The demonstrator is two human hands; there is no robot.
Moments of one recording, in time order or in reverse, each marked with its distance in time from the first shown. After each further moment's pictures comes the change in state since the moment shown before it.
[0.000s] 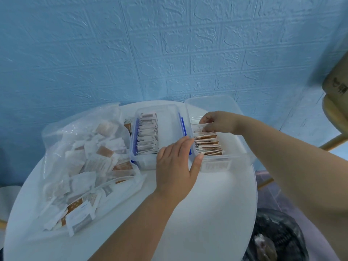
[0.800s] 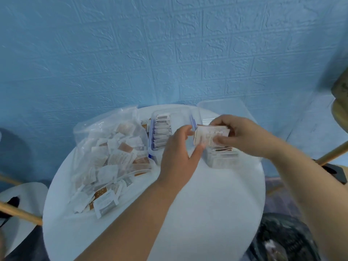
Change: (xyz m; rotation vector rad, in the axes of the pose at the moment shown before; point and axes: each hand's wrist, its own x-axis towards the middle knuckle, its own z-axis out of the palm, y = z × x) left_hand -0.002 0.000 -0.054 -0.428 0.030 -0.138; right_hand -0.118 -0.053 0.026 0.094 0.237 -0.394
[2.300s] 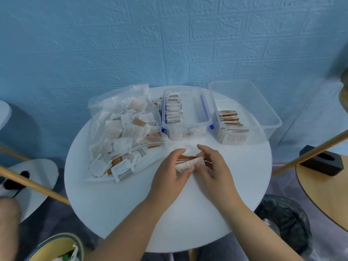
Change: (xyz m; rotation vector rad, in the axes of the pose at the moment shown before) left_hand -0.099 -0.056 -0.024 -0.119 -0.118 -0.133; right_hand -0.077 -0.010 0.168 0.312 0.391 0.102
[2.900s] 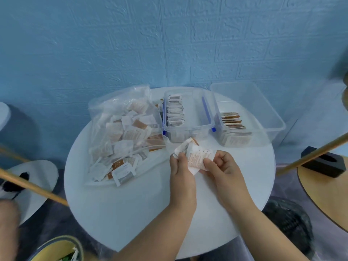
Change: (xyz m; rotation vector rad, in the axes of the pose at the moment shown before) left_hand 0.012 0.043 0.034 -0.867 0.383 -0.564; right_hand 0.009 -0.010 -0.004 0.637 0.103 0.395
